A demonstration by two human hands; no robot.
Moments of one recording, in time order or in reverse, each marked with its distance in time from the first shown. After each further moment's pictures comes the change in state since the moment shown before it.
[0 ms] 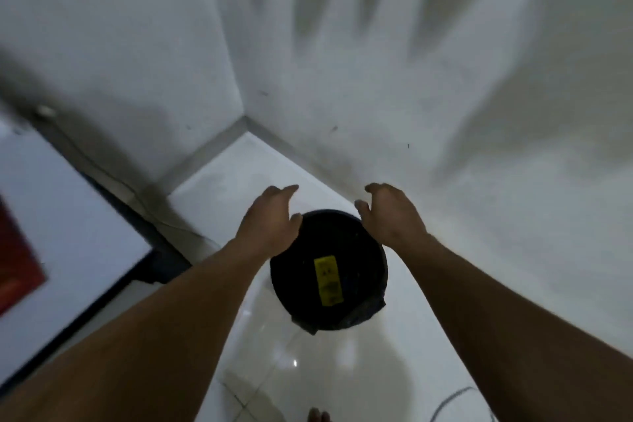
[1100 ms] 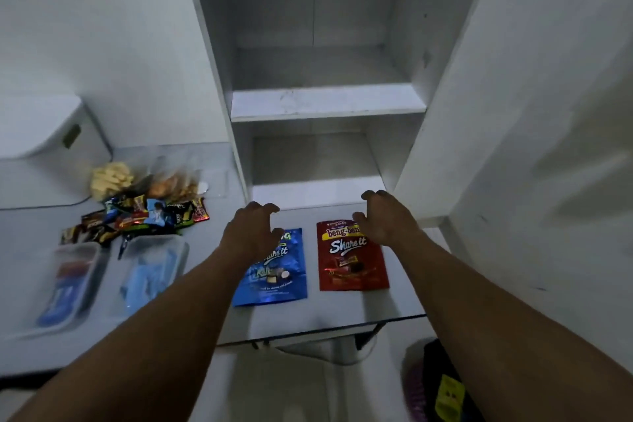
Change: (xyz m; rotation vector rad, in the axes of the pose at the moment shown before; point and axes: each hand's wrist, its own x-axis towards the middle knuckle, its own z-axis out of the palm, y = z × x) left_hand -0.351 -0.246 -0.344 -0.006 0.423 -0.668; right_hand -0.132 -0.515 -0.049 -0.188 -0.228 -0.745
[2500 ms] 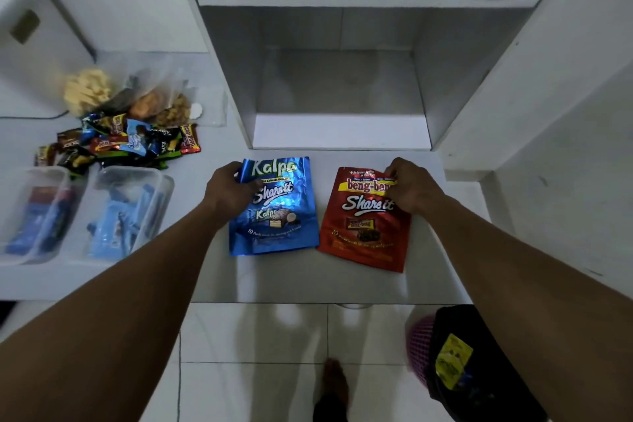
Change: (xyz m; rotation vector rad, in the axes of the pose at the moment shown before) left_hand 0.061 -0.067 0.088 -0.707 0.091 -0.499; right_hand 0.098 0.078 0.095 0.146 -0.219 0.035
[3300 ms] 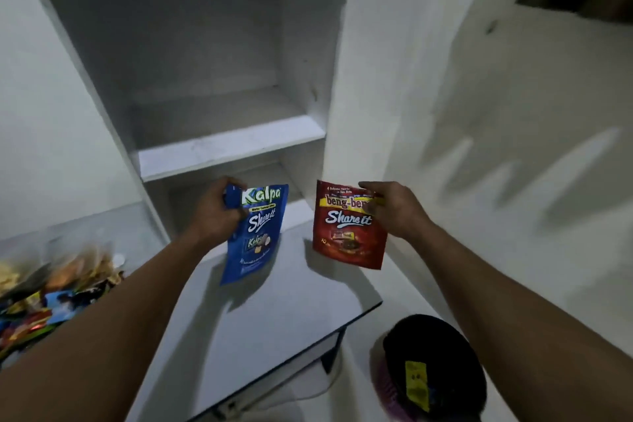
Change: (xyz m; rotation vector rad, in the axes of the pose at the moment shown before) left_hand -0.119 0.190 -0.046 0.002 -0.352 0.659; right_hand -0.227 -0.028 -0.147 0.289 0.538 0.174
